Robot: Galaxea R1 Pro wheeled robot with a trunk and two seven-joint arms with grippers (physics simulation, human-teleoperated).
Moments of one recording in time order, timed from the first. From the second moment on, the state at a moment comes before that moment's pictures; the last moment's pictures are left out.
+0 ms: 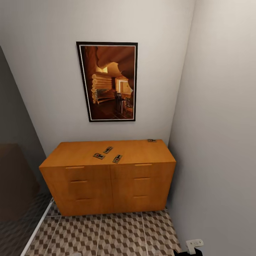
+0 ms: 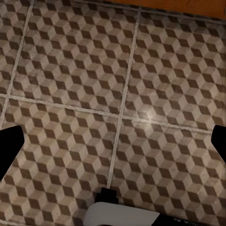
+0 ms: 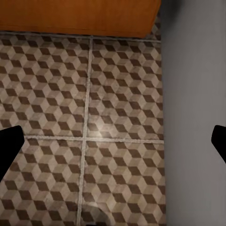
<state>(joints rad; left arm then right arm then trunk) -0.18 0.01 0.08 -0.46 0.12 -0.02 0.10 -0.29 -0.11 -0.01 -0.38 0.05 -0.11 0.13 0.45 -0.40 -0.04</state>
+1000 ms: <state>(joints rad) -0.18 0.01 0.08 -0.47 0.12 -0.02 0.10 -0.29 -0.11 0.00 -0.38 0.05 -0.10 0.13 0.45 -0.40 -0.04</state>
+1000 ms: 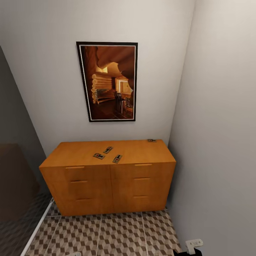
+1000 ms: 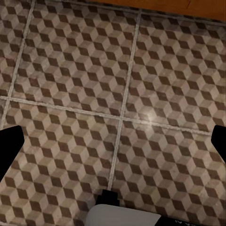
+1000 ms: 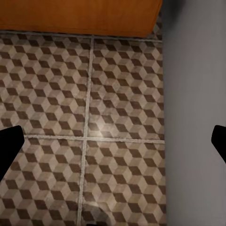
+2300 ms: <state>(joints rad) -0.28 -0.03 0.07 -1.44 0.12 0.40 0.09 -0.42 -0.07 0.00 -1.19 0.00 0.20 0.13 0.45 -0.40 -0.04</state>
